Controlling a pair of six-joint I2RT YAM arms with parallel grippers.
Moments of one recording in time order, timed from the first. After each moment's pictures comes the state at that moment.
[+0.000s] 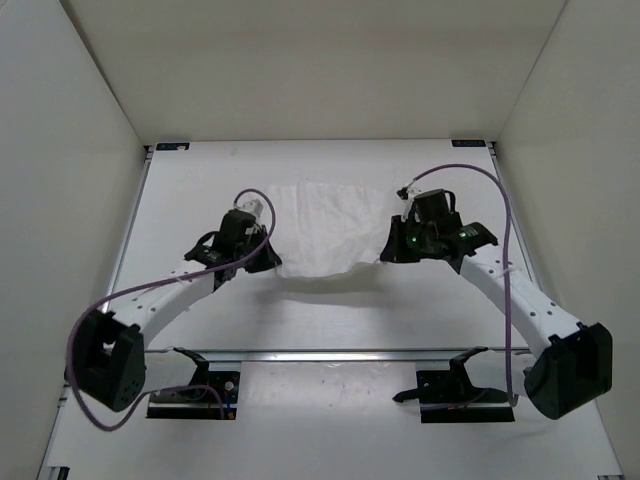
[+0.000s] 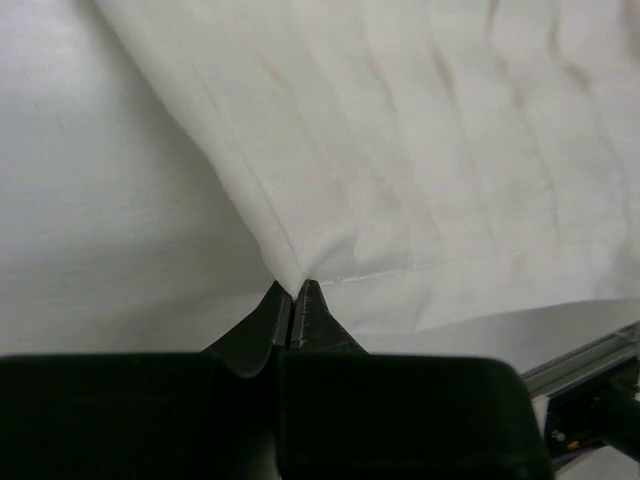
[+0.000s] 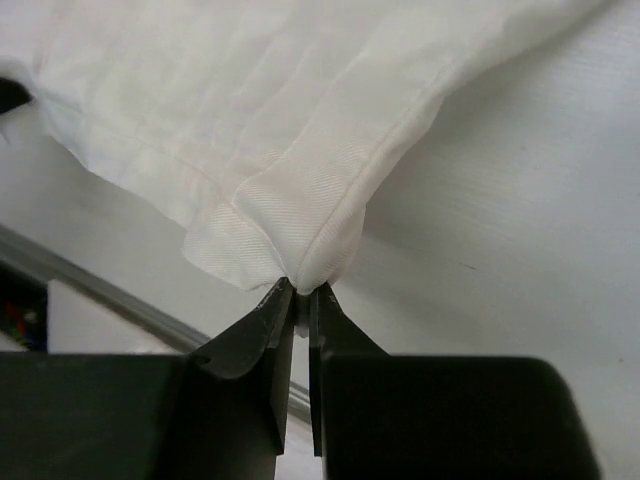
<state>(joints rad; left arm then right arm) -0.48 1.29 0.70 -0.23 0.09 -0.62 0.42 1.23 0.96 -0.62 -0.23 0.35</state>
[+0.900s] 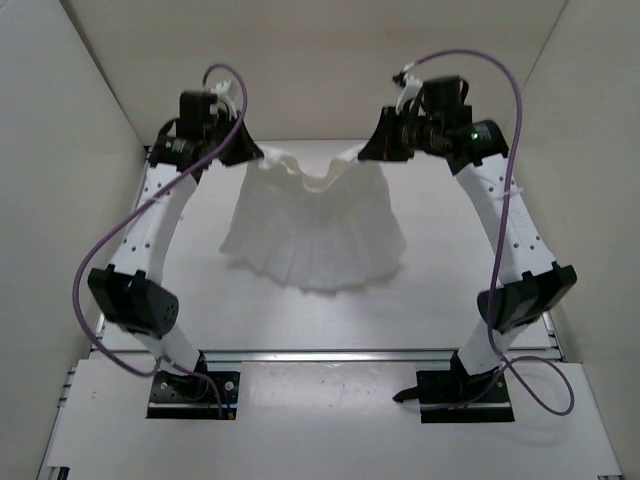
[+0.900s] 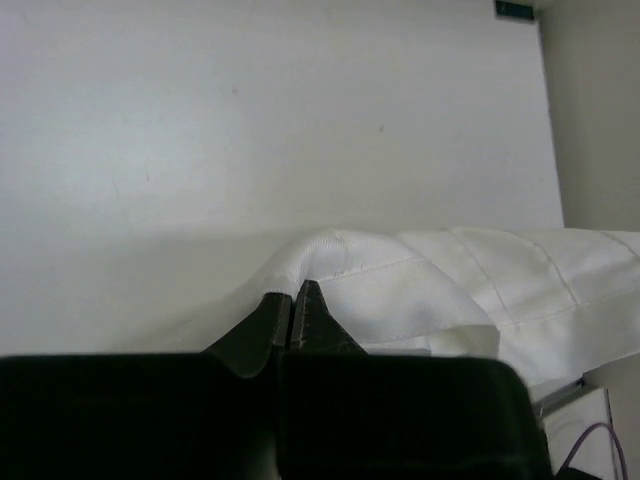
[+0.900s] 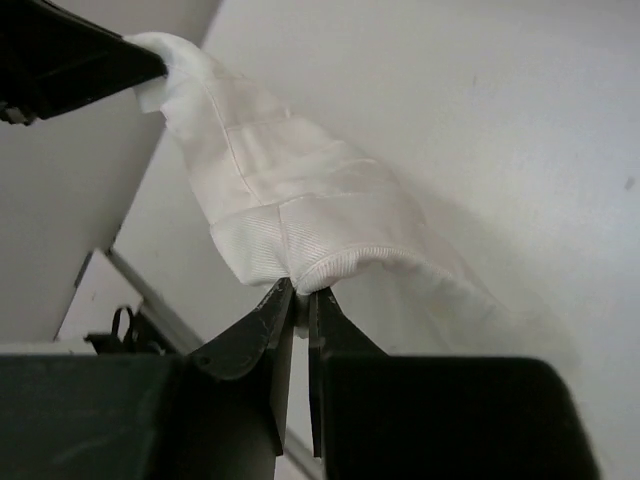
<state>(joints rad) -0.23 1.59 1.74 -0.73 0.24 -0.41 0.35 1.65 1.97 -0.90 -0.48 0.32</state>
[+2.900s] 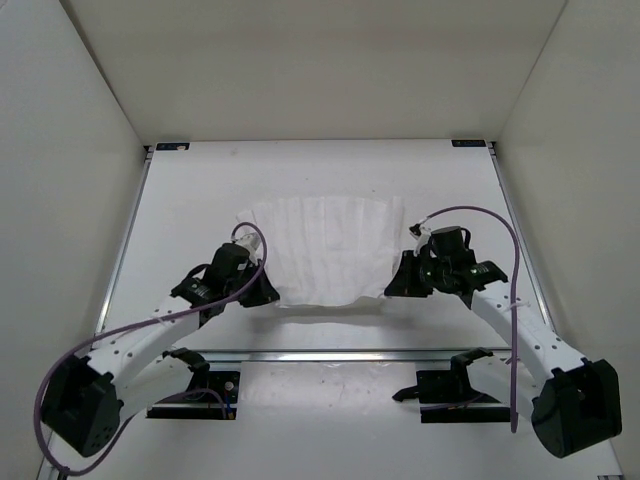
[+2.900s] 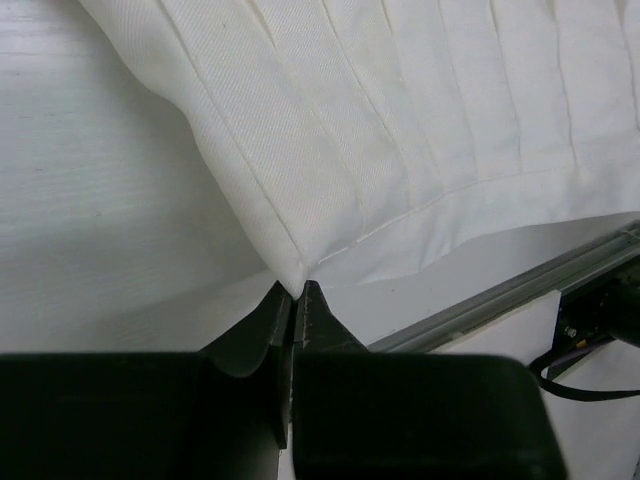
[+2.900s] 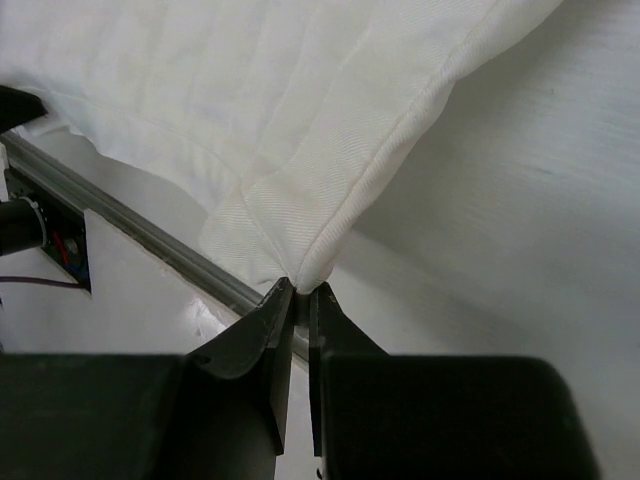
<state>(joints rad) -0.56 1.02 0.53 -0.34 0.16 -0.66 0.32 1.02 0.65 -0.53 -0.49 0.39</state>
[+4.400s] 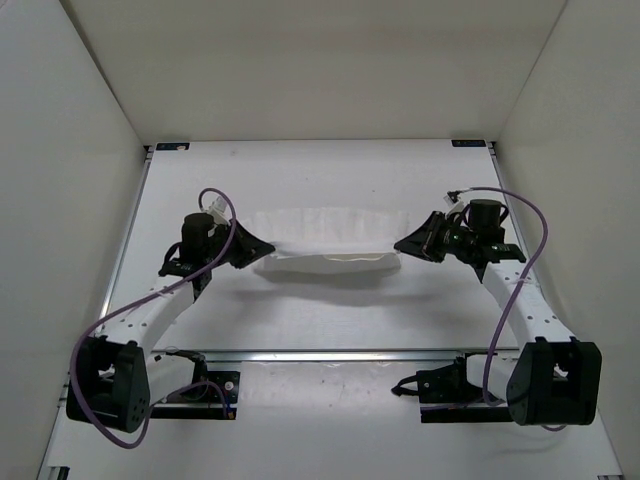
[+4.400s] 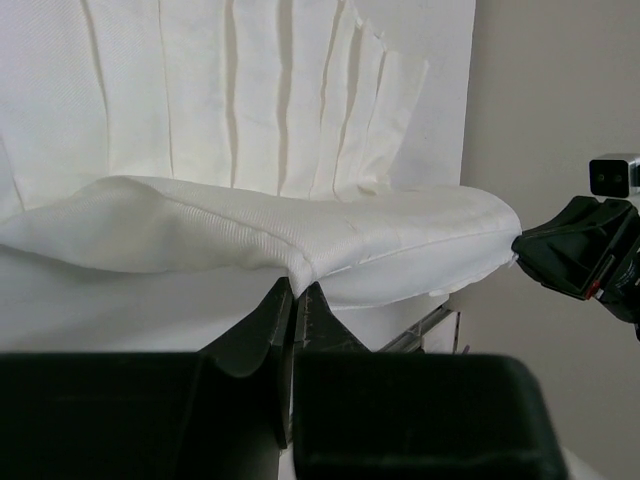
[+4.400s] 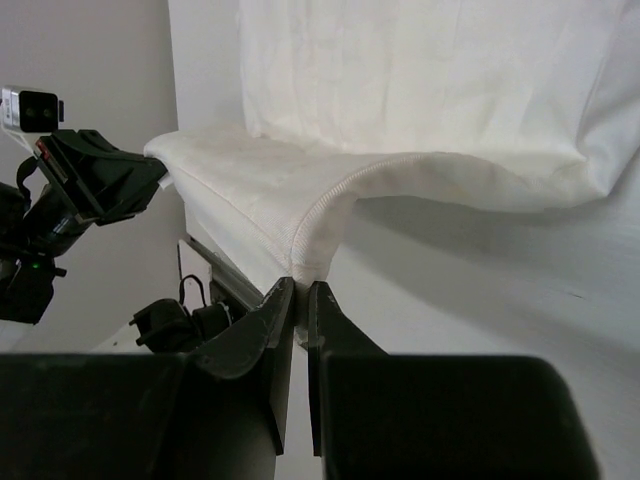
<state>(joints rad) -0.20 1.12 0.60 -0.01 0.47 -0.86 -0.01 1.14 0.76 -0.32 -0.78 0.63</state>
